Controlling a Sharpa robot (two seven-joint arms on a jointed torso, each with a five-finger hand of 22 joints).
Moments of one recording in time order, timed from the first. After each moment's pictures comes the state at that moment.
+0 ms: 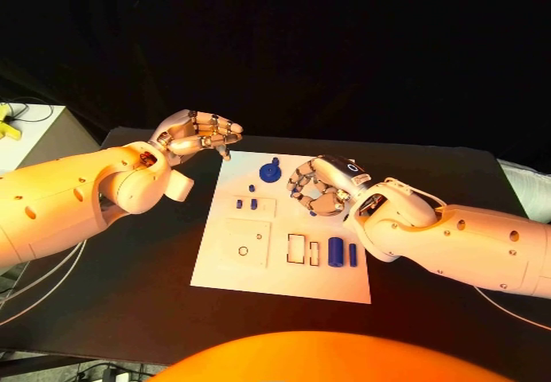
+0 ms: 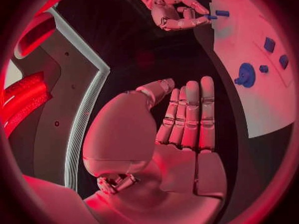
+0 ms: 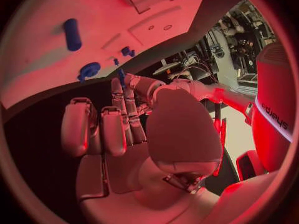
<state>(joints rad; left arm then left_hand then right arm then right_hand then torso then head) 1.17 -0.90 0.02 1.43 -0.33 -0.08 0.35 1.36 -0.15 0.54 -0.03 0.23 0.88 0.20 0.29 0.26 0.88 0.14 0.51 0.13 0.95 0.07 1.09 0.43 0.17 0.87 0.15 0.95 0.53 1.13 -0.72 -0.13 1.61 -1.49 -0.60 -0.06 1.32 -0.19 0.70 -0.03 0.16 1.07 0.12 0.32 0.34 1.28 0.07 0.08 0.12 1.47 -0.02 1.38 1.26 0.07 1.47 0.07 1.24 1.31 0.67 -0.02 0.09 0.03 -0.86</state>
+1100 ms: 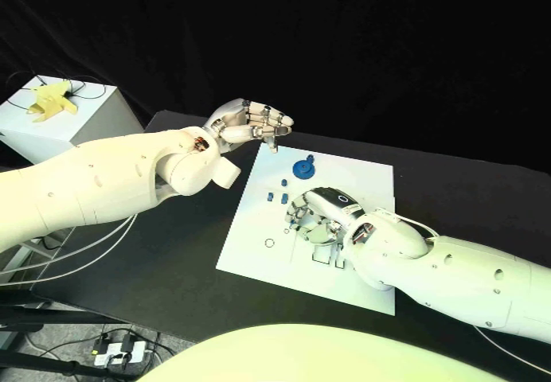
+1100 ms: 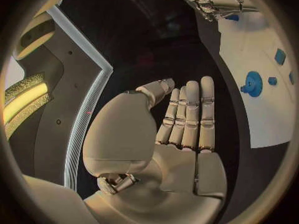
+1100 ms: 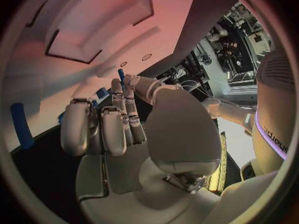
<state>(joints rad) 1.17 -0.88 0.02 1.44 -0.31 -0.10 0.36 1.36 -0.15 0.54 -0.03 0.23 0.88 0.20 0.29 0.26 0.88 0.14 0.51 0.13 0.95 0.07 1.09 0.43 0.17 0.87 0.15 0.95 0.53 1.05 -0.56 -0.15 1.52 -1.54 -0.47 -0.09 1.33 -0.19 0.70 -0.03 0.17 1.07 0.12 0.32 0.34 1.28 0.07 0.08 0.12 1.47 -0.02 1.38 1.25 0.07 1.47 0.07 1.23 1.31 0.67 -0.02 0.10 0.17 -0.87</state>
